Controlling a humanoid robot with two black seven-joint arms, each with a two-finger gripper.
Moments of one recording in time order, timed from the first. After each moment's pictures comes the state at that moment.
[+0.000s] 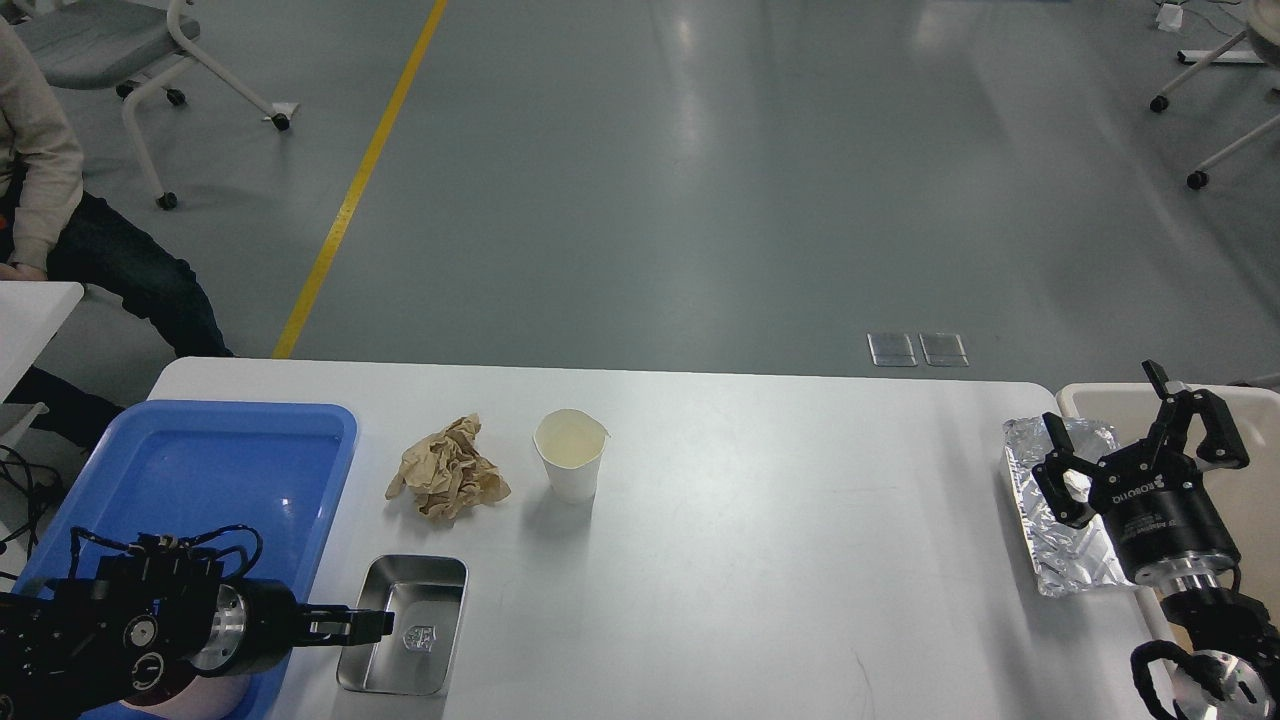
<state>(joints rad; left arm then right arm) -0.79 0.74 0.22 -1.29 1.18 -0.16 -0.04 -0.10 -0.20 1.71 1.37 -0.52 0.31 0.14</state>
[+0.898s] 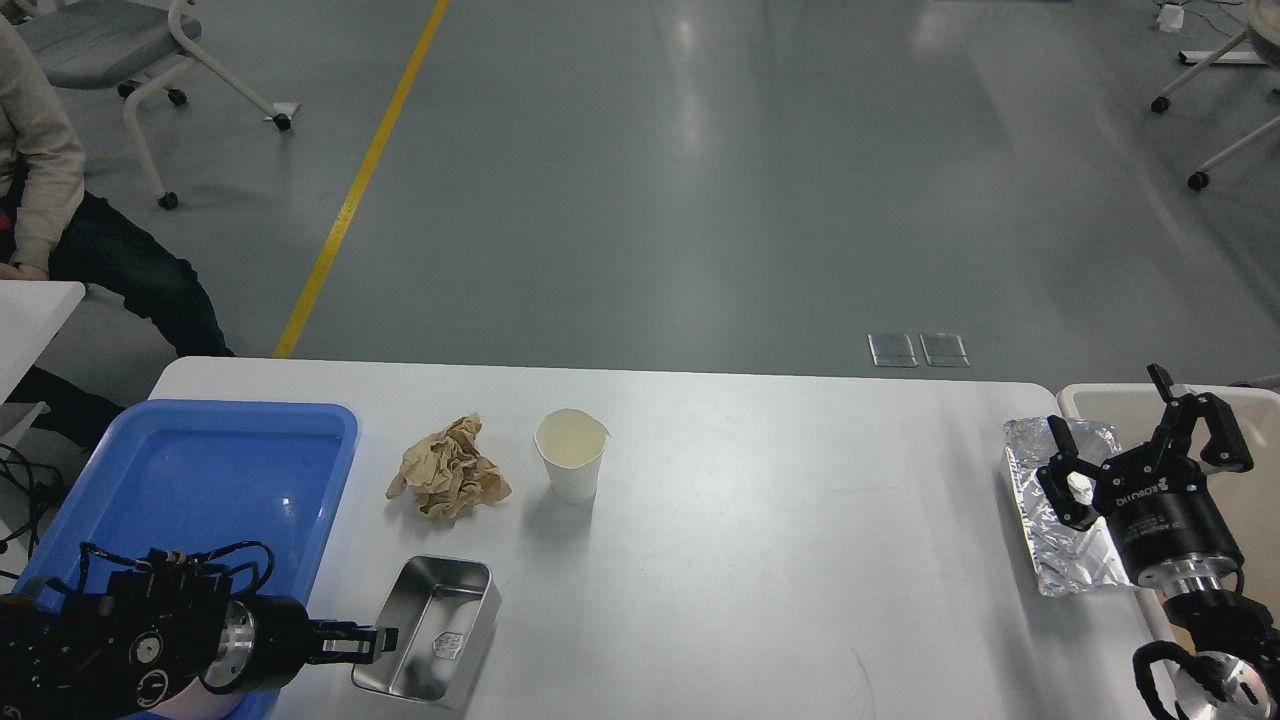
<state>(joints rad) -0.80 0.73 0.26 -1.29 1.18 -0.14 -0.14 -0.10 -0.20 1.72 1.36 -0.52 0.31 0.14</state>
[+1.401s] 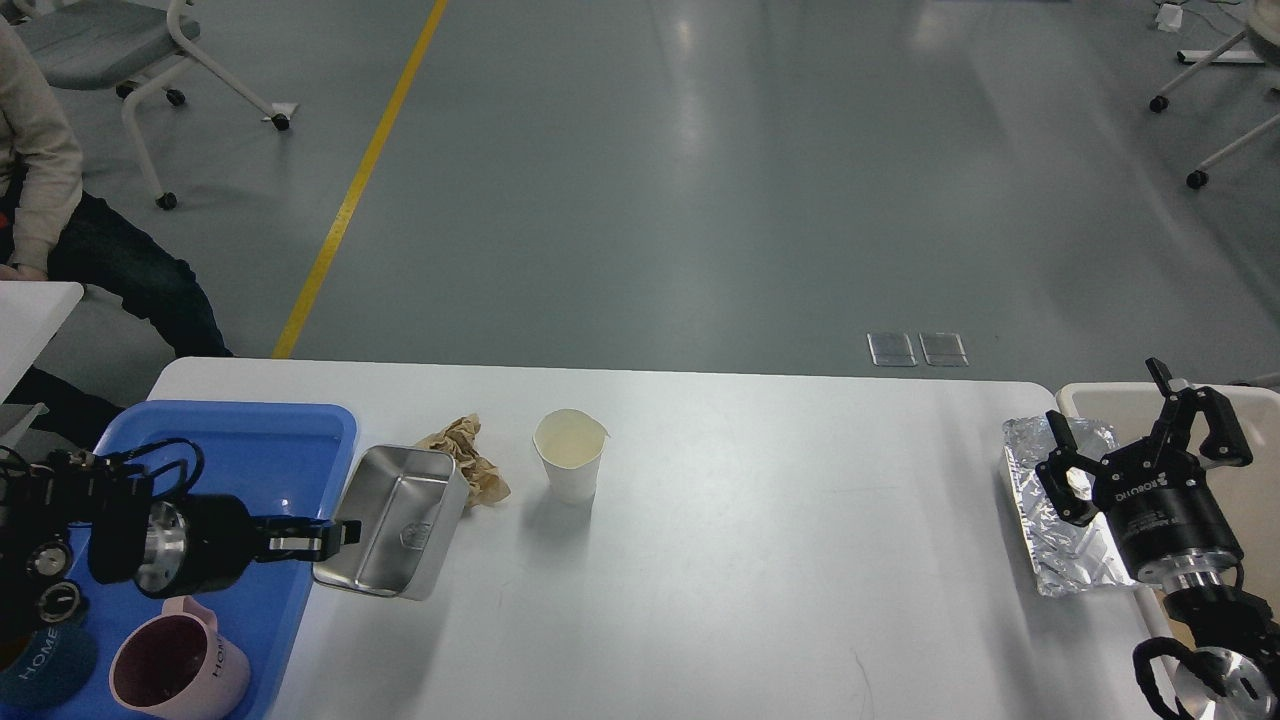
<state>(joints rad) -1.00 0.94 0.25 -1.47 1.16 -0.15 -0.14 -0.09 -0.20 1.71 1.36 -0.52 0.31 0.14</state>
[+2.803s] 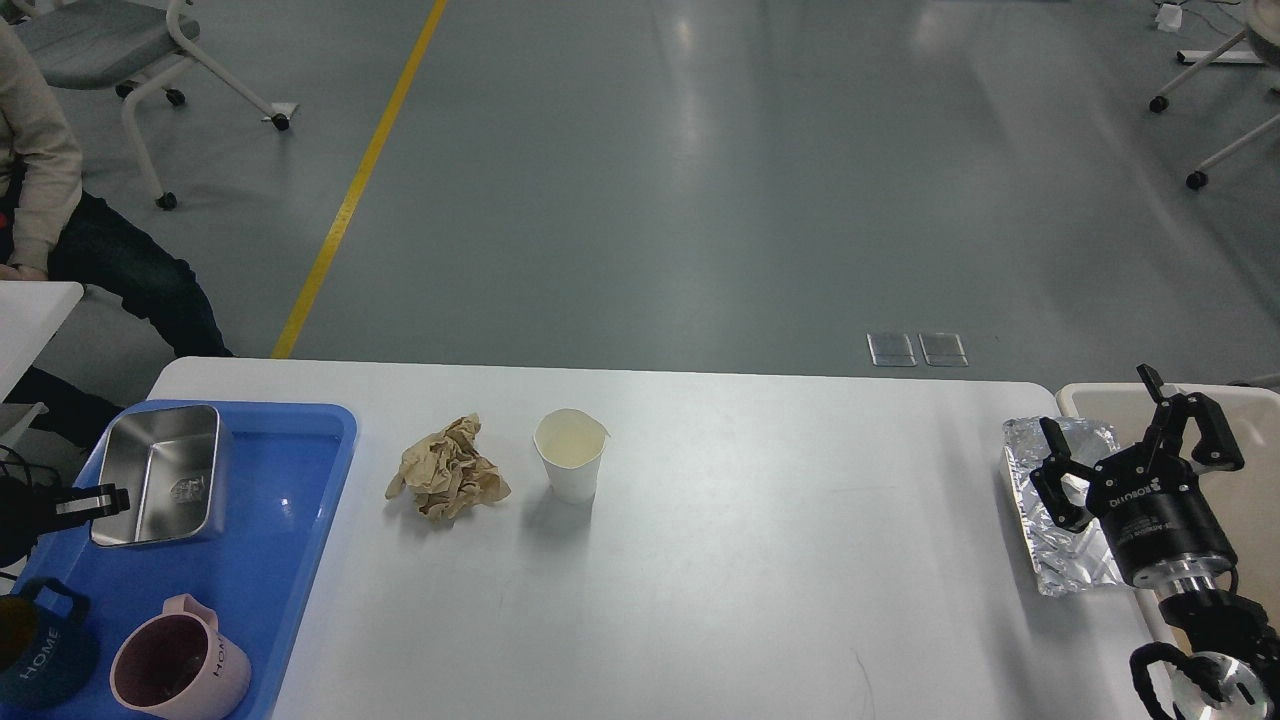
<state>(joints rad) -0.90 0.98 0.25 -0.96 1.03 -0.18 -0.23 -0.10 -0.20 1.70 1.36 -0.52 0.32 0.14</state>
